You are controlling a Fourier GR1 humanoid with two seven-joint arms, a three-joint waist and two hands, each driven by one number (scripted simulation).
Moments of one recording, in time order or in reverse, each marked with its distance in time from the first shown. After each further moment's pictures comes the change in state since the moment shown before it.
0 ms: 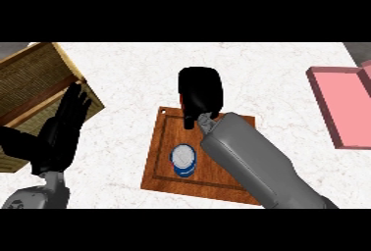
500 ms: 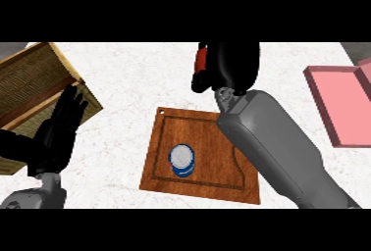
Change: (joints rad) left arm 0.013 0.005 0.024 0.013 0.004 -0.018 -0.020; right arm -0.079 -0.057 -0.168 -0.177 0.133 -0.086 0.184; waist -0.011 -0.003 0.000
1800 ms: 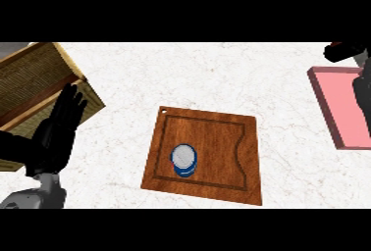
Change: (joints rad) left arm -0.001 -0.021 0.022 -0.021 -0.018 -0.031 0.014; right arm 0.129 -0.415 -0.423 0.203 0.022 -0.050 -0.298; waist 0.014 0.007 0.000
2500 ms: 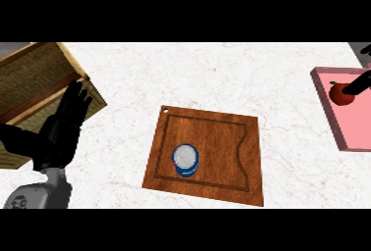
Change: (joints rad) left arm -0.035 -0.019 0.002 0.041 -0.014 -0.003 -0.015; right arm -0.004 -0.094 -0.082 0.470 -0.048 0.097 -0.233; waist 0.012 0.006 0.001
